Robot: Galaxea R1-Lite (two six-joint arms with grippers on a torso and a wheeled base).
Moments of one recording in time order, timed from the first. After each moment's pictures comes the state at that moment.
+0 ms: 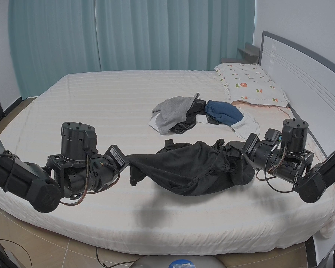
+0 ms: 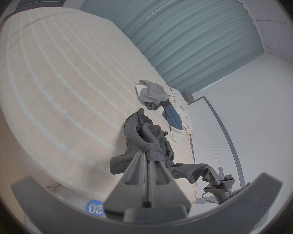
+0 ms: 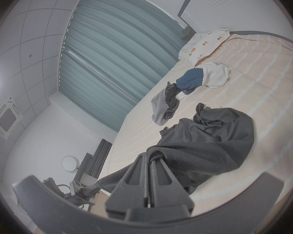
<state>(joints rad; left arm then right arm) -0.48 1.78 -0.71 -0.60 0.01 -1.03 0.41 1.87 -0.66 -1.01 0.10 0.85</state>
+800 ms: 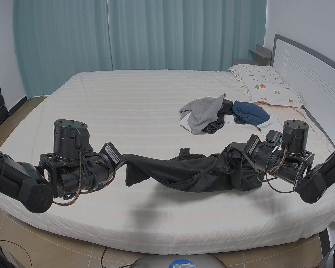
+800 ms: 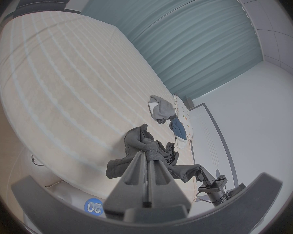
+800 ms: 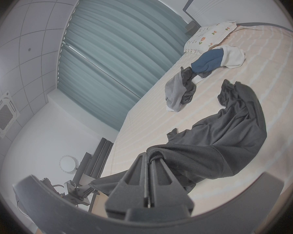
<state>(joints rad) -0.47 1.74 -0.70 -0.59 0.00 -1.03 0.40 1.87 -0.65 -1.01 0.10 0.86</state>
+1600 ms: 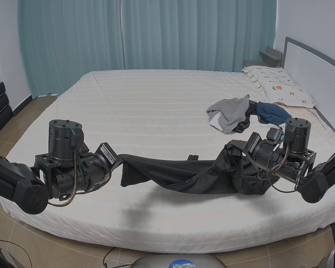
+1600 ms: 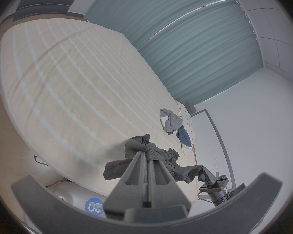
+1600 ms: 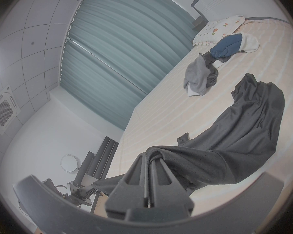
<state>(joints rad) -0.46 1.70 -0.68 -0.59 0.00 -1.03 0.41 1.85 -0.65 -1.01 0.11 0.86</state>
